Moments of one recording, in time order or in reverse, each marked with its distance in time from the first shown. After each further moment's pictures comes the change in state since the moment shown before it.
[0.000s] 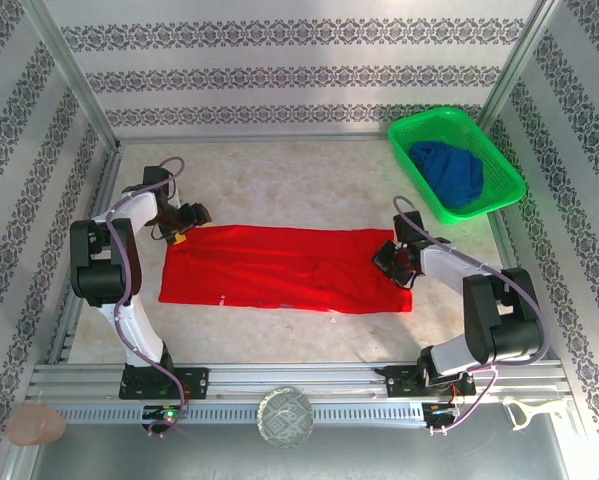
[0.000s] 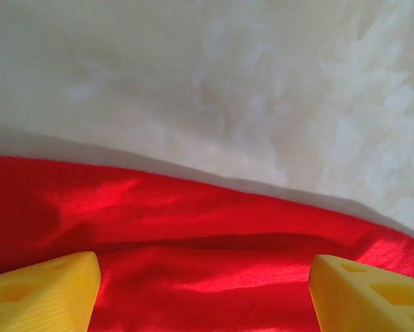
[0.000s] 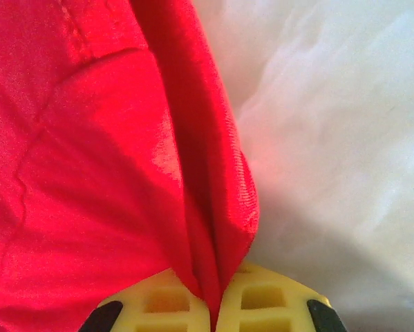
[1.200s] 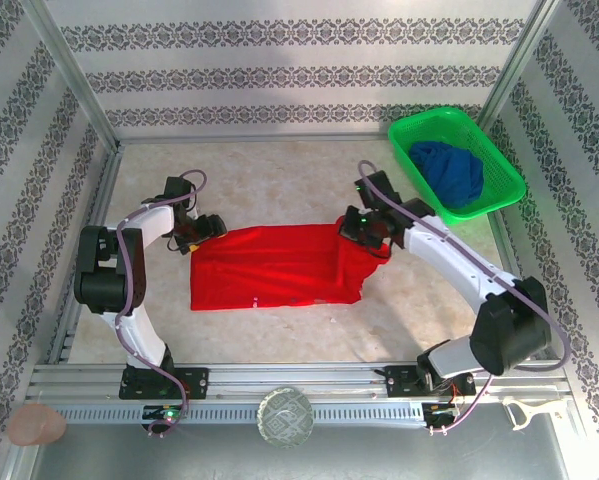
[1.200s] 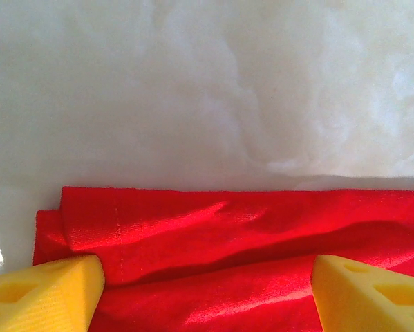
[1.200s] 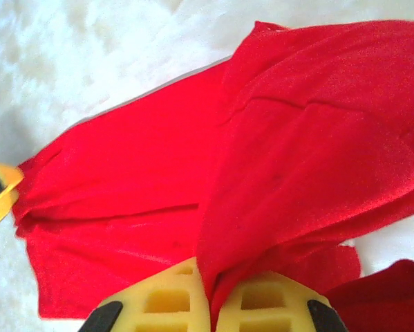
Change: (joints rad) left arm -0.132 -0.064 -0.133 0.111 -0.070 -0.056; right arm 0.346 -0.016 0.476 -0.327 0.043 -0.057
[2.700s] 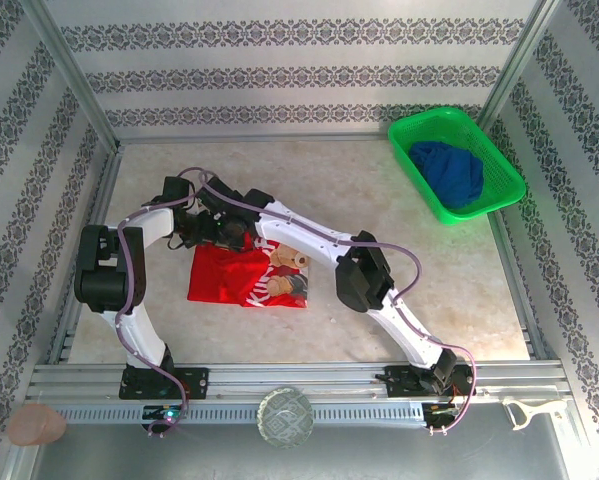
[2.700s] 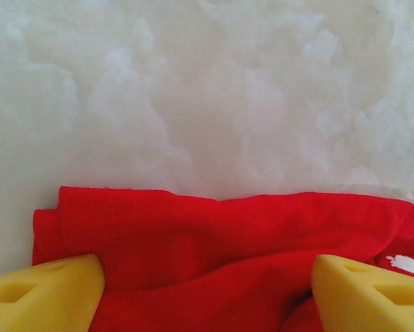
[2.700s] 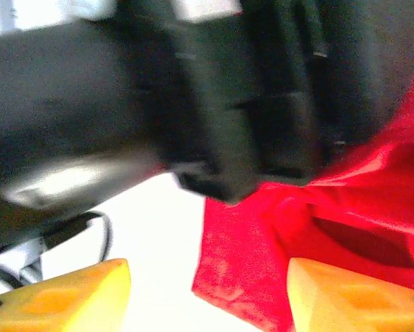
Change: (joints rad) left arm 0.012 0.015 -0.020 0.149 0.085 0.007; right arm 0.471 0.959 1.171 -0.151 -0.048 0.136
